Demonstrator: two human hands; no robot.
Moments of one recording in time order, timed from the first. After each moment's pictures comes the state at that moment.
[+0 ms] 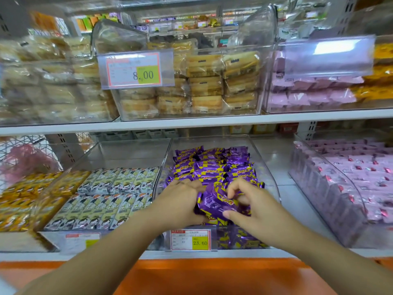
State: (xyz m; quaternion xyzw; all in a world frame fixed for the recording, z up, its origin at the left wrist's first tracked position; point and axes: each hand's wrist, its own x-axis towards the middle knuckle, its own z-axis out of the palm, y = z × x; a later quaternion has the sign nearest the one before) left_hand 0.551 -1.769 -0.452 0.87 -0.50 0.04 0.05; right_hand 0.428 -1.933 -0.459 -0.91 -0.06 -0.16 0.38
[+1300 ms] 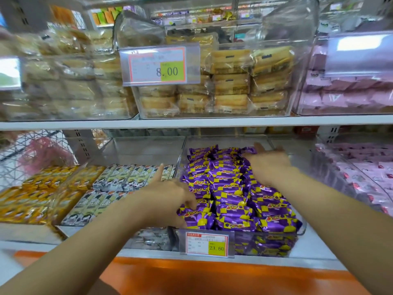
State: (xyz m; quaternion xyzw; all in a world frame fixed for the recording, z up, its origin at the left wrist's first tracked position) left_hand 0.569 -1.720 -0.420 0.88 -0.46 -0.07 -0.11; right_hand 0.539 -1.966 -0.424 -0.97 0.16 0.01 -0.16
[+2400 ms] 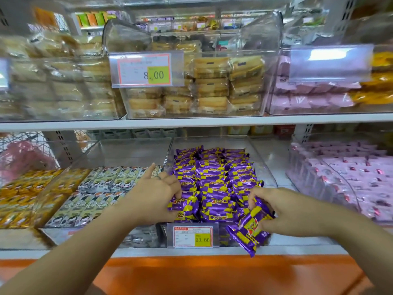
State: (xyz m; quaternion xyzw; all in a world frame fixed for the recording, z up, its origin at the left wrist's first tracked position) left_hand 0.577 -1.717 -0.448 0.88 -0.47 0.09 -0.09; right_hand 0.408 -1.961 -0.422 -0.98 -0.02 0.06 0.20
